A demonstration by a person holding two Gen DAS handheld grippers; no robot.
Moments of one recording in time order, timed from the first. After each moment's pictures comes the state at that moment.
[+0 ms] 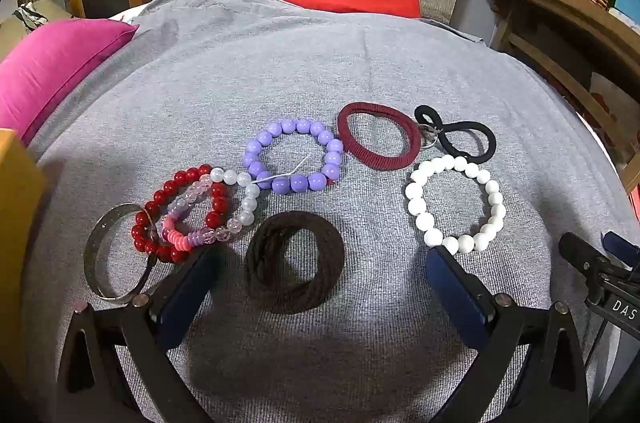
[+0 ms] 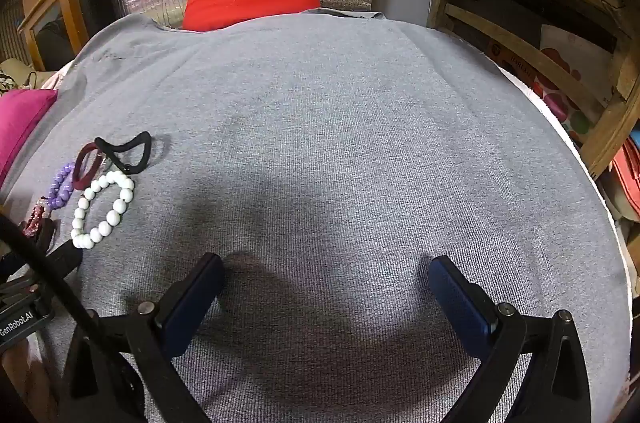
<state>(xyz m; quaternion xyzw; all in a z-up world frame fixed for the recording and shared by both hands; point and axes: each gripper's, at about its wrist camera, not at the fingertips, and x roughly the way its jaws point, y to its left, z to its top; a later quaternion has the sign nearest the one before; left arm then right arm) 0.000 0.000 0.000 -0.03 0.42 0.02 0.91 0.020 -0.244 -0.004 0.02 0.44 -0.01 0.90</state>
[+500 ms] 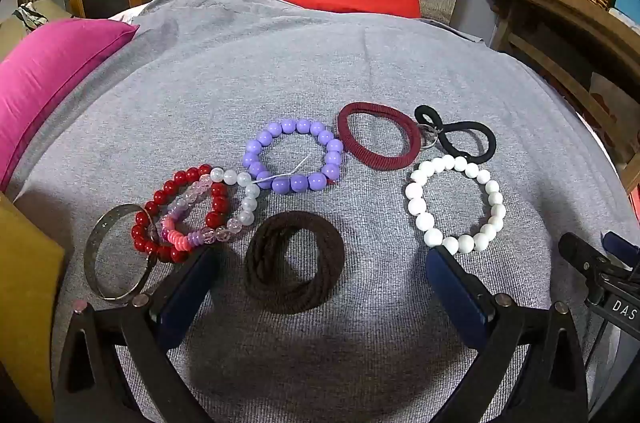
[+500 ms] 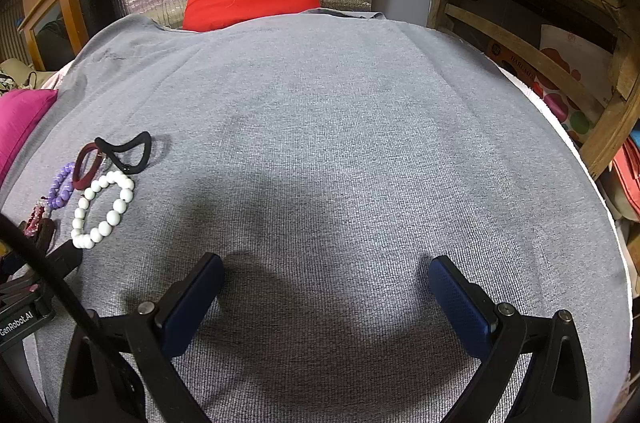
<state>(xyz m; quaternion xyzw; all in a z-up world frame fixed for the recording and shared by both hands) 0.001 -0.001 0.000 -0.03 0.42 0.02 0.91 0.019 -0.244 -0.003 0.02 0.44 -0.01 0.90</state>
